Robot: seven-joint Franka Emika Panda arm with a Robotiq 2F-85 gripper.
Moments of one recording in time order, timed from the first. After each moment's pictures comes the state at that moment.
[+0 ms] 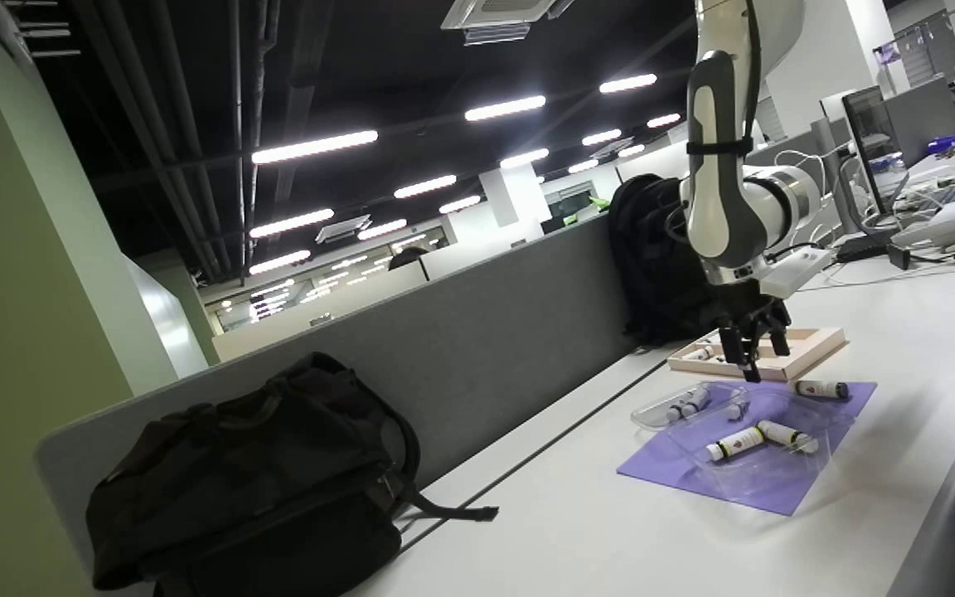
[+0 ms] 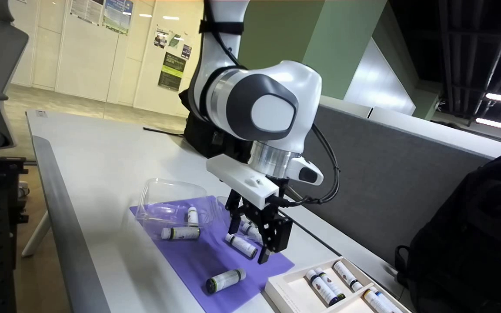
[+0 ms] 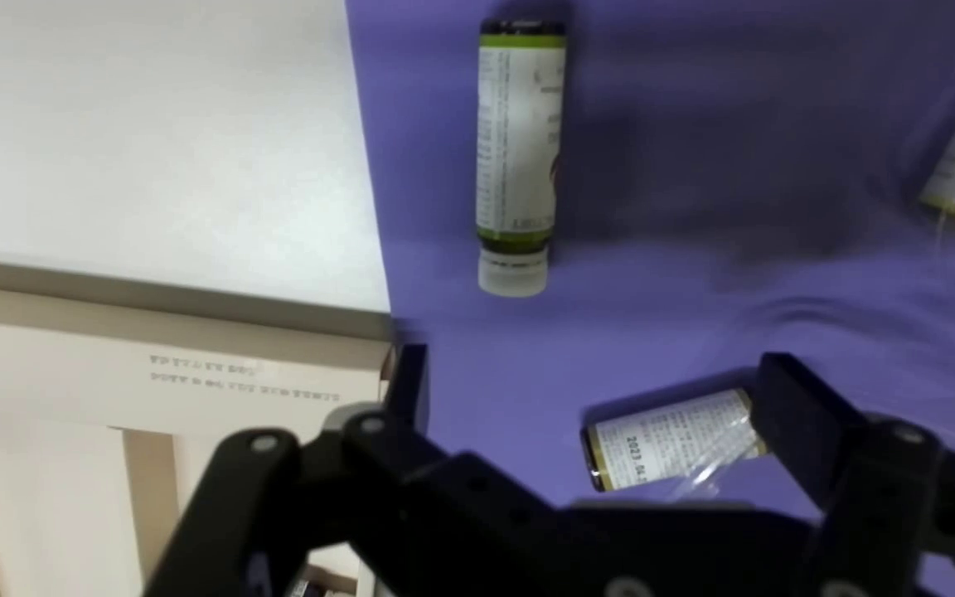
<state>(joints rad) -0.13 0.44 -0.08 -2.43 0.01 2.95 -0.16</state>
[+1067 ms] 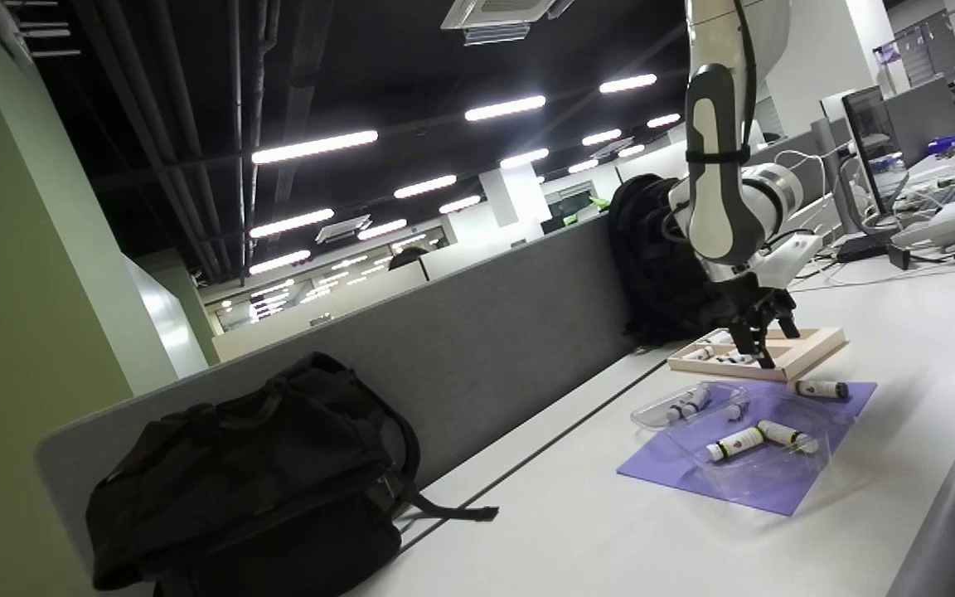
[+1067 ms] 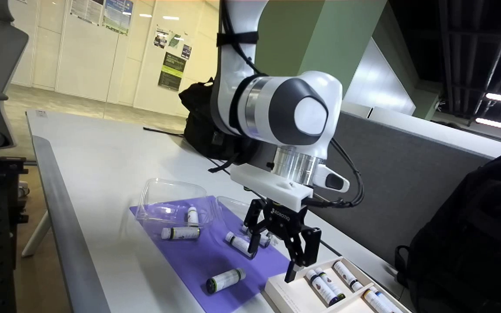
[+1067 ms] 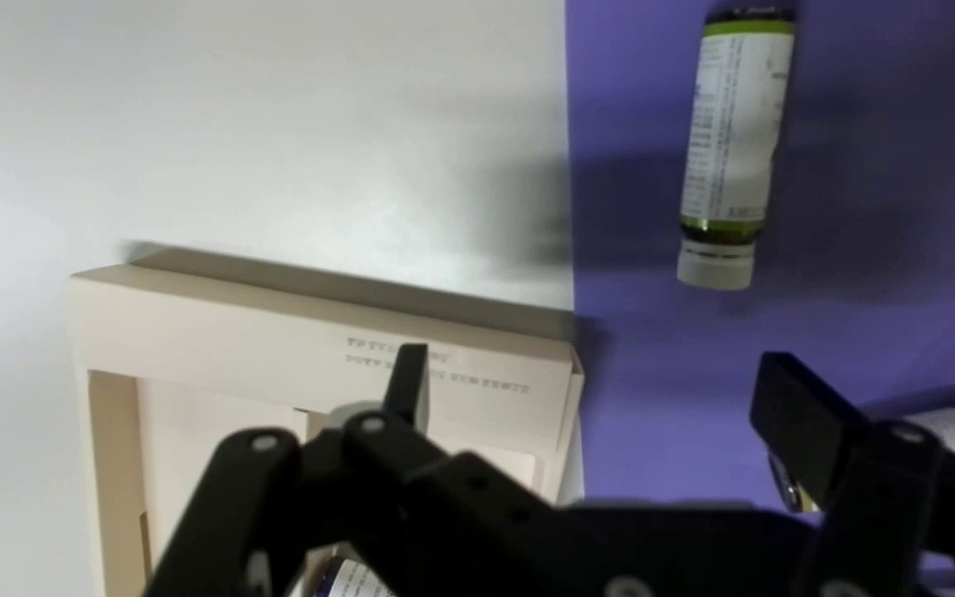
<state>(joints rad) -0.03 0.50 -0.25 -2.30 -0.14 2.79 -0.06</state>
